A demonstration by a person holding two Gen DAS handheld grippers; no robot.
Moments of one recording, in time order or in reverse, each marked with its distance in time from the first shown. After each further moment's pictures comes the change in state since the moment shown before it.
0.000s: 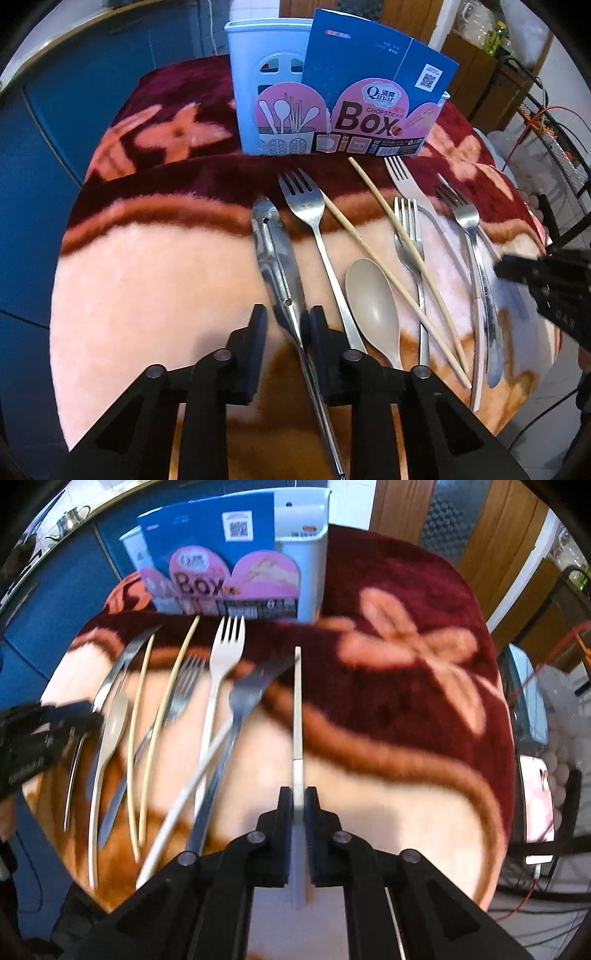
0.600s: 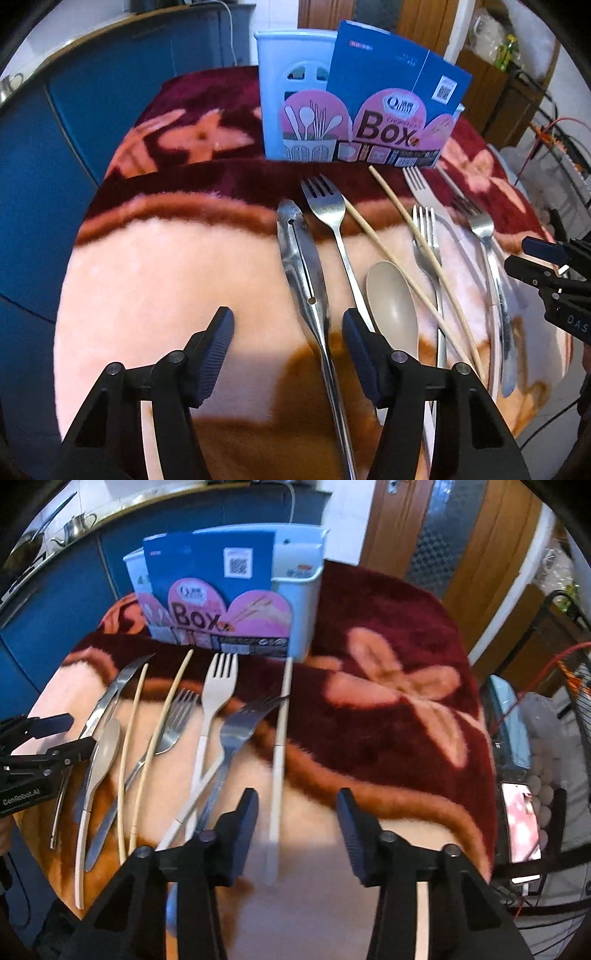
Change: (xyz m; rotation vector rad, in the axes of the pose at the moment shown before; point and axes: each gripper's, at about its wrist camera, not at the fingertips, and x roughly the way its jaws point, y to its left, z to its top) left arm 0.002 0.003 -0.008 -0.039 -0.060 0.067; right arm 0.005 0.008 0.024 -0.024 -0.130 -0.063
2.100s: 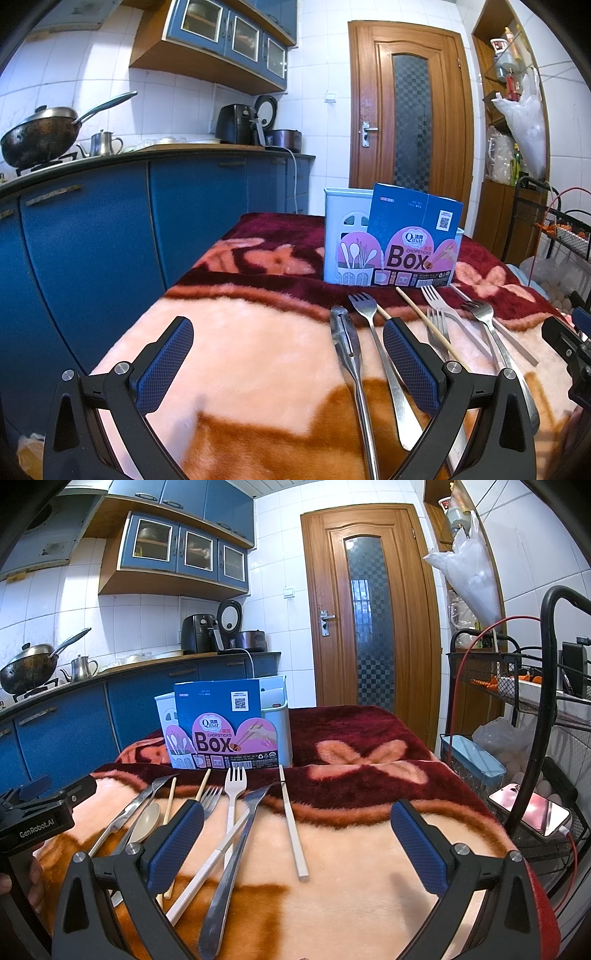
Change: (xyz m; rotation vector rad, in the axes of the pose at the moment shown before) left arm -0.059 0.007 -0.079 -0.143 -0.703 0.177; right arm -0.048 0.017 -0.103 0.235 -0.774 -0.082
